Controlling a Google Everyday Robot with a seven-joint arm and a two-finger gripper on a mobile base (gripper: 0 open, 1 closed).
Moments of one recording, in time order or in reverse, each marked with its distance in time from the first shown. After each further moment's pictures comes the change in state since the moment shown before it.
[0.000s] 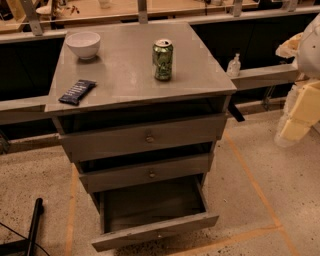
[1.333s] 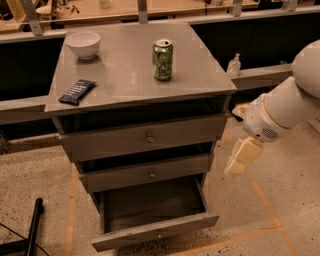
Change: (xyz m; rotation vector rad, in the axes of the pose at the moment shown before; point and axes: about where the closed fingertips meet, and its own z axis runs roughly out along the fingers) arm 0.001 0.016 0.187 -0.155 -0.195 0.088
